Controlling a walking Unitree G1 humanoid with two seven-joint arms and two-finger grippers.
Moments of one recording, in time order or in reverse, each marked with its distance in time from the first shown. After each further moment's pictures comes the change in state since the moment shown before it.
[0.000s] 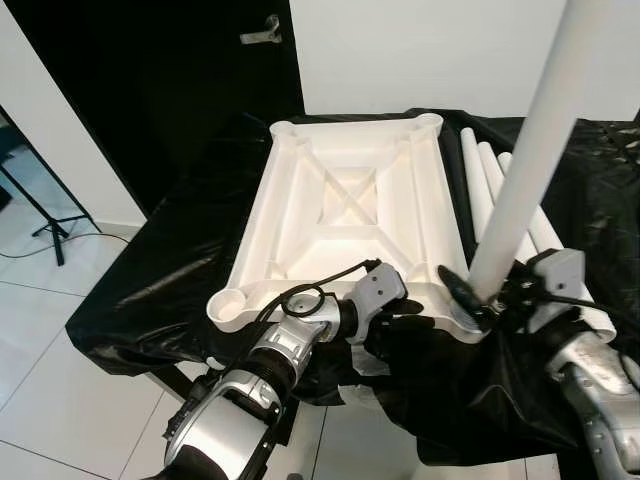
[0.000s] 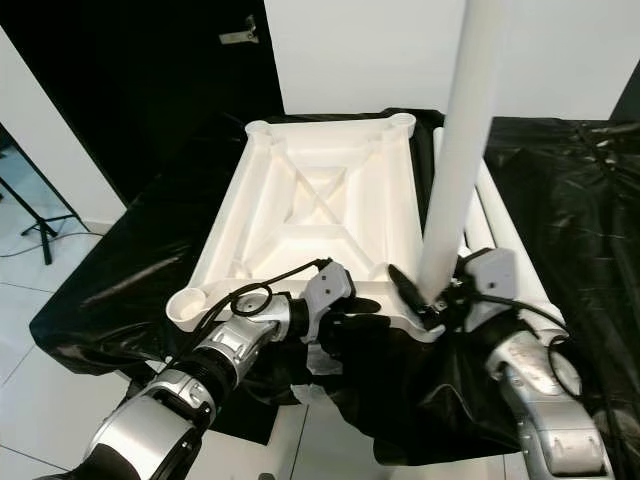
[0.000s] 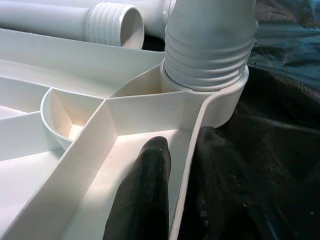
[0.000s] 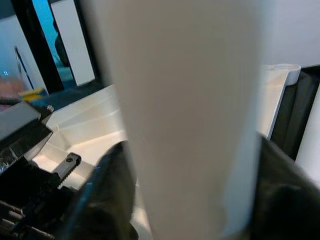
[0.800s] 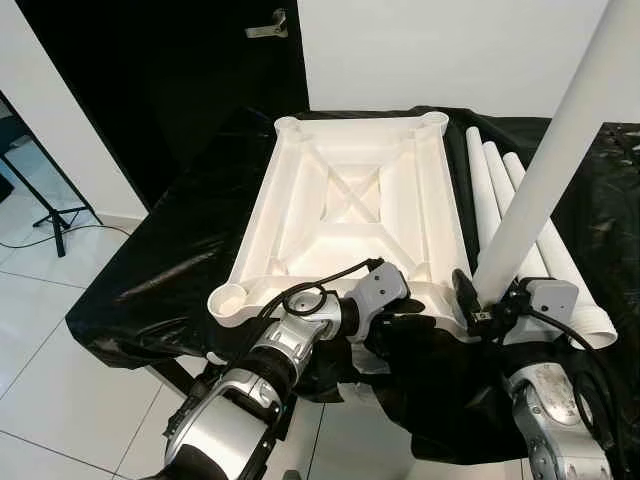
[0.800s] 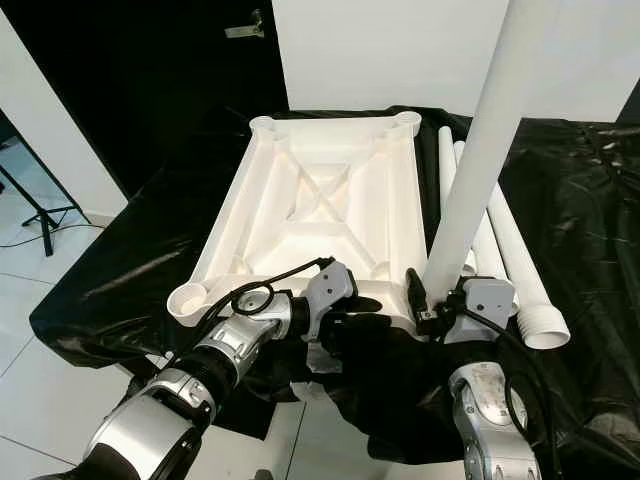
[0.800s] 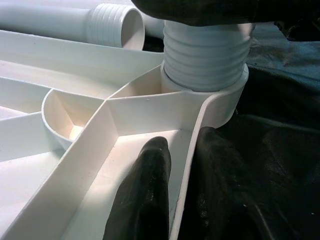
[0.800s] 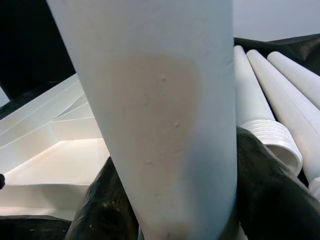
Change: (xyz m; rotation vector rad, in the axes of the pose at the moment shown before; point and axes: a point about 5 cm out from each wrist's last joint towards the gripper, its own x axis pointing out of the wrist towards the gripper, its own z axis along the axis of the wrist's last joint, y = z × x) left arm 0.000 0.000 0.000 0.009 0.010 -0.002; right arm -0.002 0.021 -0.029 0.110 0.001 -0.476
